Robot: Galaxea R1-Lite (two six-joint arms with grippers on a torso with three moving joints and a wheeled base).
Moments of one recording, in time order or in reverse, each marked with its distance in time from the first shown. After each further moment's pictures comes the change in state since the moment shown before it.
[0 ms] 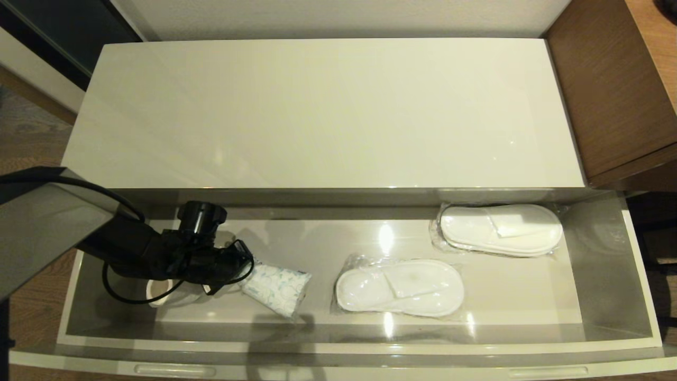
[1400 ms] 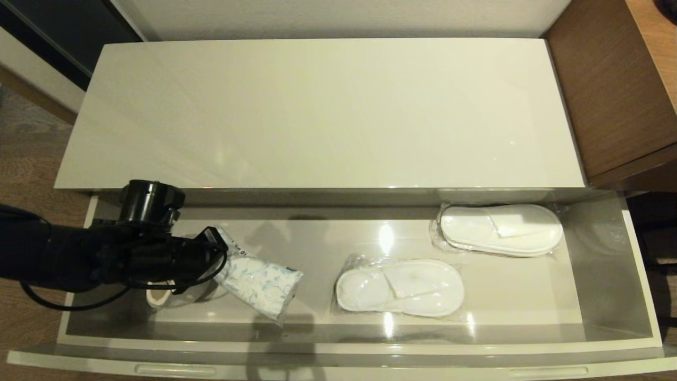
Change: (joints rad) left arm -0.001 -0.364 0.149 0.107 -0.023 0.003; right arm 0.000 0.000 0.000 0.000 0.000 0.000
